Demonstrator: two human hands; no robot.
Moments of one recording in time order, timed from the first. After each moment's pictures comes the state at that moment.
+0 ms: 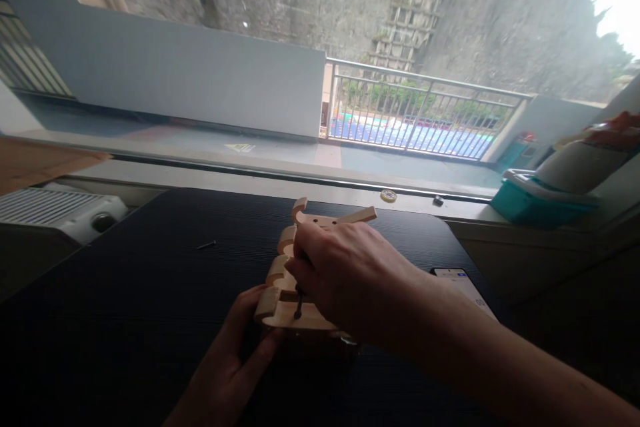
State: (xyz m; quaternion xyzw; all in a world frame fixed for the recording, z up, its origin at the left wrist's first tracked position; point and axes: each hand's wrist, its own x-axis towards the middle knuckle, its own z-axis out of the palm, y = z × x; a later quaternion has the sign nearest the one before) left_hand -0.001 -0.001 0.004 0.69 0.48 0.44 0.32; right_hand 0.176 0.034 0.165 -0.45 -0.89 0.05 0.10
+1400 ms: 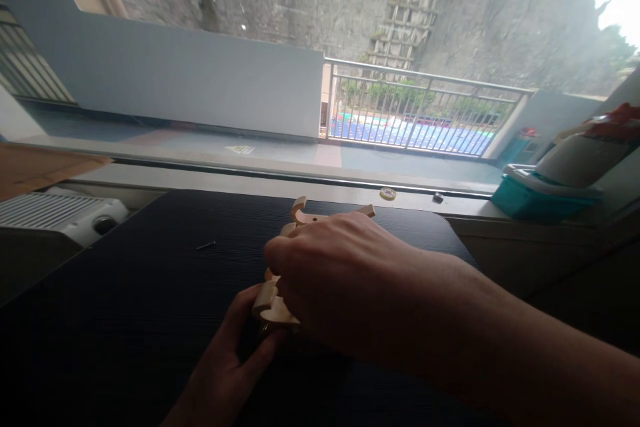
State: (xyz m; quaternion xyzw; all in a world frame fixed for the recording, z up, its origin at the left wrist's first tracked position) left_hand -0.003 -0.002 0.000 0.69 0.50 0.42 0.33; right_hand 0.173 0.028 0.194 -0.36 -0.93 0.03 -0.01
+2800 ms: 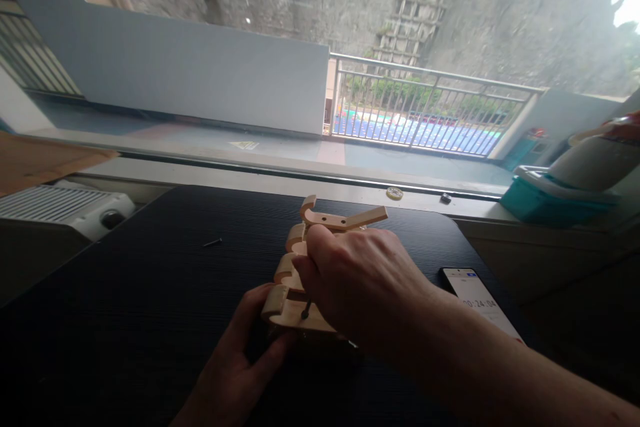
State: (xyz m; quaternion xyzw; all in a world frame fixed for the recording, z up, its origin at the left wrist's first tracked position) left_hand -0.002 -0.003 0.002 0.67 0.50 0.44 0.33; right_hand 0.174 0.032 0.156 -0.47 -0.87 -0.08 0.10
